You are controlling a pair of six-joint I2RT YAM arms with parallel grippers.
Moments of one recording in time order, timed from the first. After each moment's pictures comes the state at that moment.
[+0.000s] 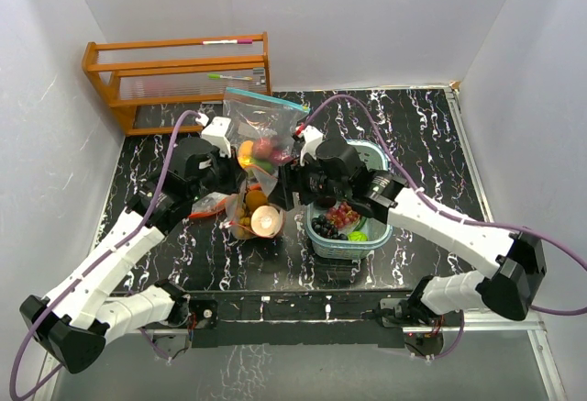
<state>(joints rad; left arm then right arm) -0.59 1.01 1.05 -0.56 -0.03 -0.31 0.88 1.30 1.15 -0.31 -0.17 0.42</state>
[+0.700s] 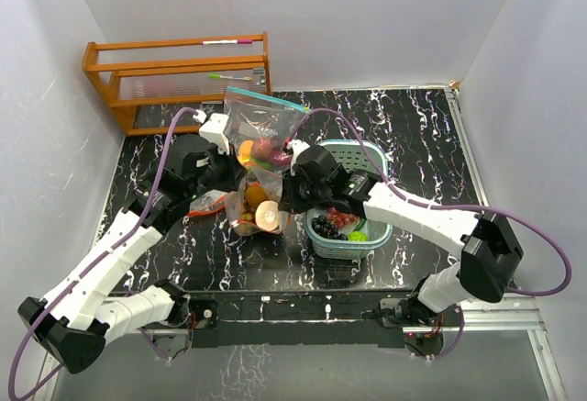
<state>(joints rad) -0.59 1.01 1.09 -0.58 -0.03 -0.32 0.88 1.45 1.12 -0.35 -0.14 0.49</state>
